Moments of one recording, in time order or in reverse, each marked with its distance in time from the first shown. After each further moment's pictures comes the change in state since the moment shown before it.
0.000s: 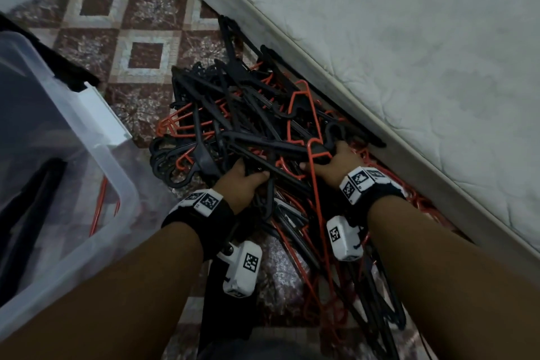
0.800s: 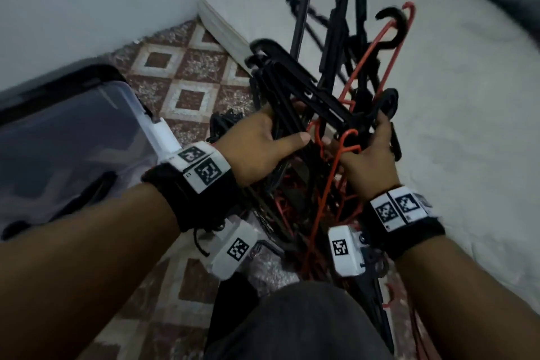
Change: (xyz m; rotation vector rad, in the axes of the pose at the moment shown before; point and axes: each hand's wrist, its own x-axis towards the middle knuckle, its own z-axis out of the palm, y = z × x) left_hand -0.155 0.181 -0.060 0.406 0.018 0.625; right_hand -0.116 -0.076 -0.100 0.668 0.341 -0.531
